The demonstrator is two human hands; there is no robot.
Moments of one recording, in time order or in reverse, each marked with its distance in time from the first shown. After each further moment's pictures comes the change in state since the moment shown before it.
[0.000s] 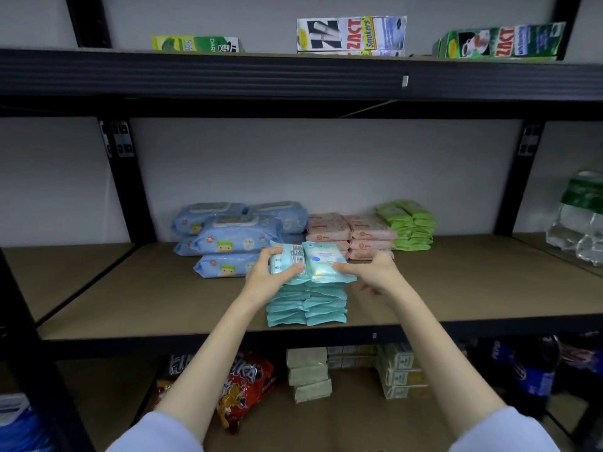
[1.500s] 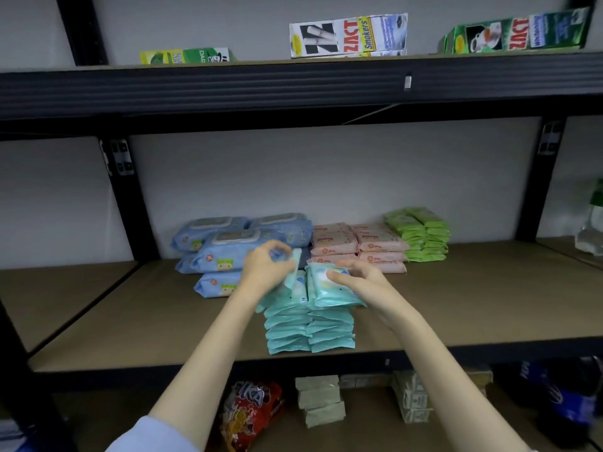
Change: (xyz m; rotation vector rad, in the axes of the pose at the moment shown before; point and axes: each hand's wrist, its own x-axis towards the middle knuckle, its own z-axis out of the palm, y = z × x) left_hand 0.037 0.040 -0.005 0.330 0.105 0.035; right_hand 0.025 0.008 0.015 0.206 -0.221 -0.208
